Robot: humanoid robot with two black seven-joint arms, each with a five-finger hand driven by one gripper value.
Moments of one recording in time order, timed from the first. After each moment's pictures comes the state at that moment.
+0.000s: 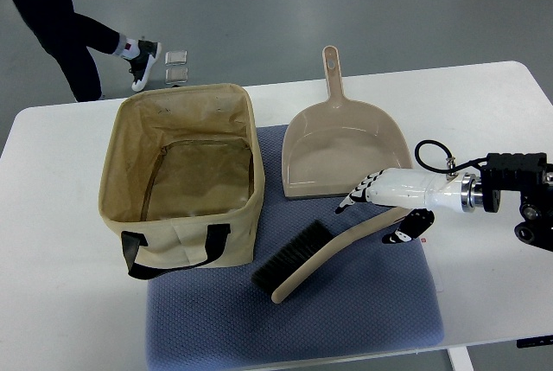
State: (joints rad) left arm 0.00 0.00 -0.15 -0.14 -0.06 -0.02 0.09; right arm 0.86 -0.70 0.06 1.31 -1.65 -0.04 0.42
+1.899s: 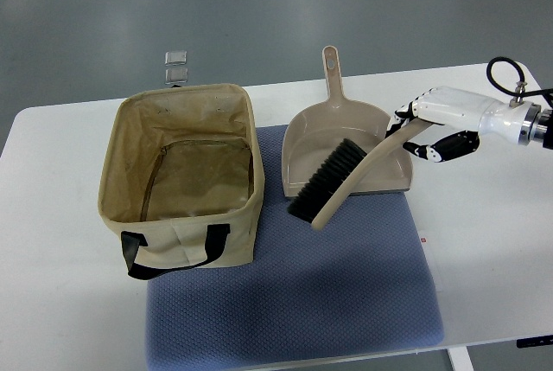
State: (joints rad) left arm 0.00 0.00 -0.15 -0.14 -0.06 -0.02 0.09; right arm 0.93 -0.89 0.25 1.31 -1.50 -0.05 0.49
